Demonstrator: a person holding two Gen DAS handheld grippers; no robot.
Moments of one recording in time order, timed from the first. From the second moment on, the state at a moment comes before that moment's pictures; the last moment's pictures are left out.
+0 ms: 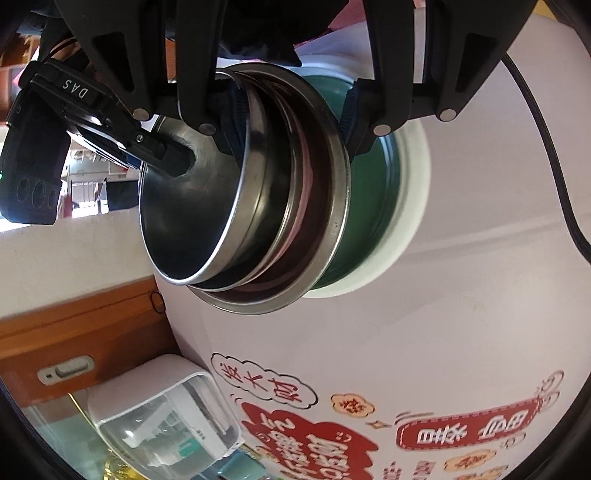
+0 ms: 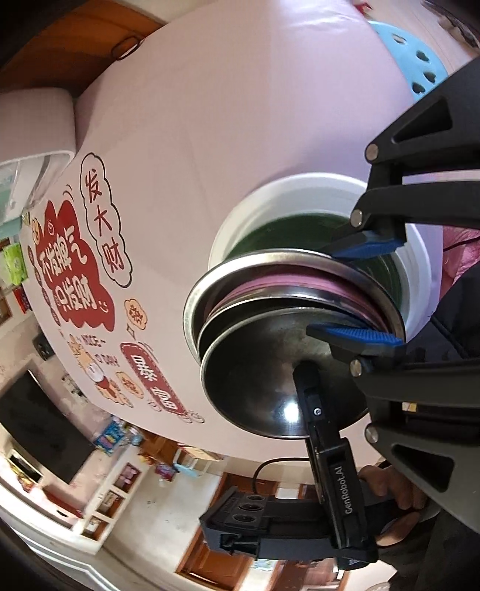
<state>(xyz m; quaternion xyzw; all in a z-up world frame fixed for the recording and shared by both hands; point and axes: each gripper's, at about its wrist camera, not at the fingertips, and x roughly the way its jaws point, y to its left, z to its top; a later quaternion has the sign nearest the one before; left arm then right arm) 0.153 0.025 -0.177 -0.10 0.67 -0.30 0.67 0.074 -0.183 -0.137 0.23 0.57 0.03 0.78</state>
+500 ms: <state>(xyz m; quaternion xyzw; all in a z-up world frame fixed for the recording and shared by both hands) 0.149 0.021 -0.208 -0.17 0.69 -0.22 0.66 0.105 -0.192 -0.164 0.16 0.64 0.13 0.74</state>
